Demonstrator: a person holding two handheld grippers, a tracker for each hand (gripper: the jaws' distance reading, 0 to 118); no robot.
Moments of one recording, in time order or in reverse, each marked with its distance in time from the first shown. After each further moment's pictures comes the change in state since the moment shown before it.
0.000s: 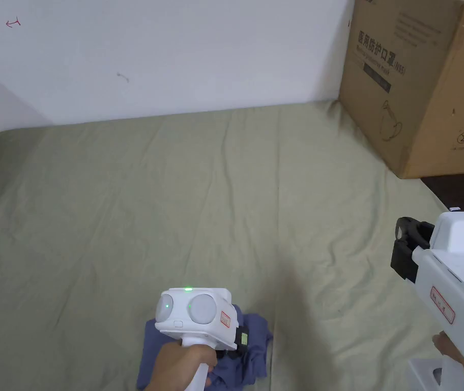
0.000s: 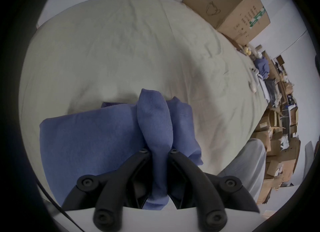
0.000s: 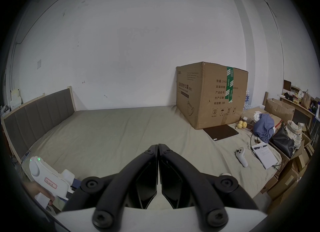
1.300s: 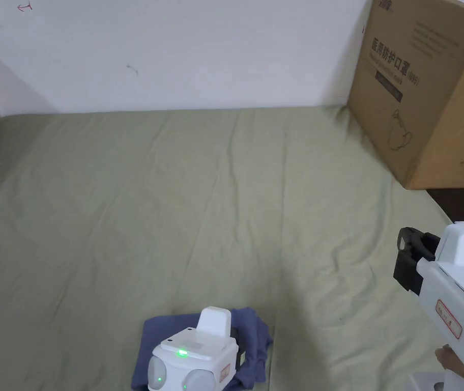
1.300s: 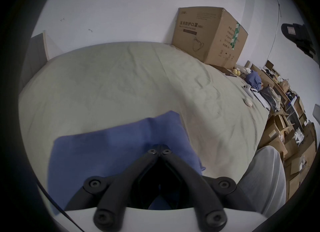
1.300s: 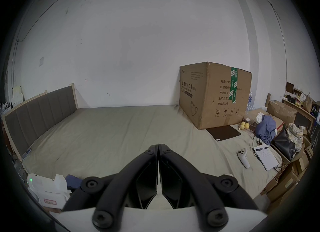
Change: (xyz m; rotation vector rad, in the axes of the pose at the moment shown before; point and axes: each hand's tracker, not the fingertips) left arm 0.010 -0.066 0.022 0.459 0.020 -0.113; right arm -0.008 0.002 -0.006 -0.015 0.020 0.021
